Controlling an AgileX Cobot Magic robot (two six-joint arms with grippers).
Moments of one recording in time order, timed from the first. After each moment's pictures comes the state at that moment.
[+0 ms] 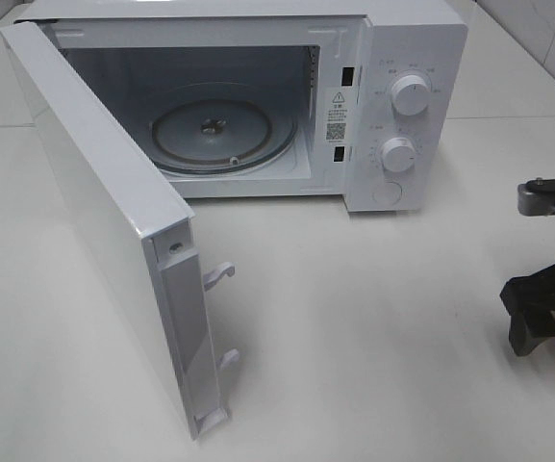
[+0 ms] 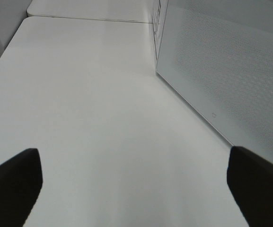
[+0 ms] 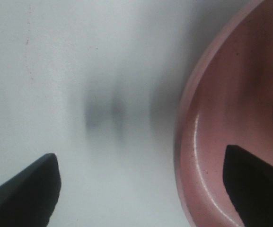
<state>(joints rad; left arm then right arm) 0.01 -0.01 -0.52 -0.07 1.07 -0.01 0.09 1.60 -0.69 -0.09 0.60 0.06</state>
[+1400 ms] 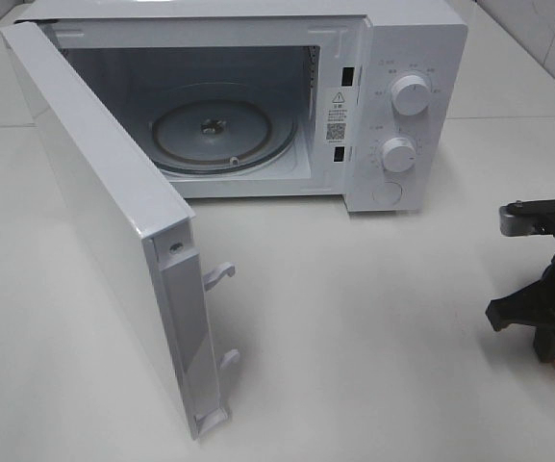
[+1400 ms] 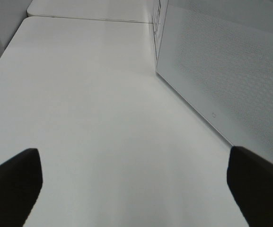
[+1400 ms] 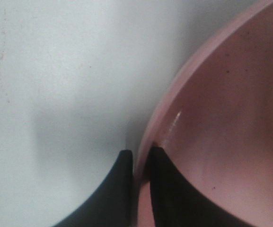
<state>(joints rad) 0.01 -0.01 -0.52 -0.07 1.07 -0.01 0.09 1.73 -0.68 -0.11 0.48 0.05</state>
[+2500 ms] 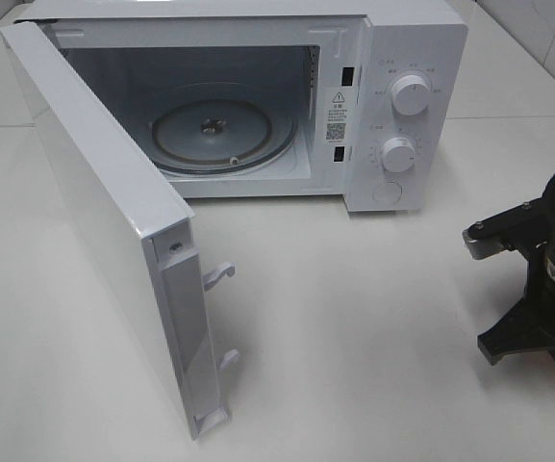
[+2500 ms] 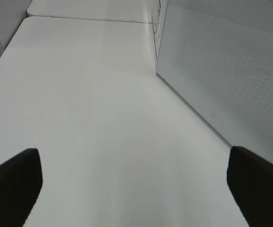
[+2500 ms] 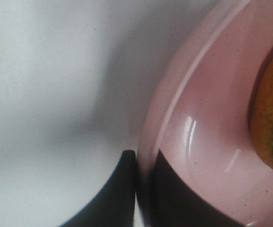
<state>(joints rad) 0.01 -0.01 -0.52 -0.07 1.07 -0.01 0.36 1.69 -0.67 -0.55 0.66 0.50</state>
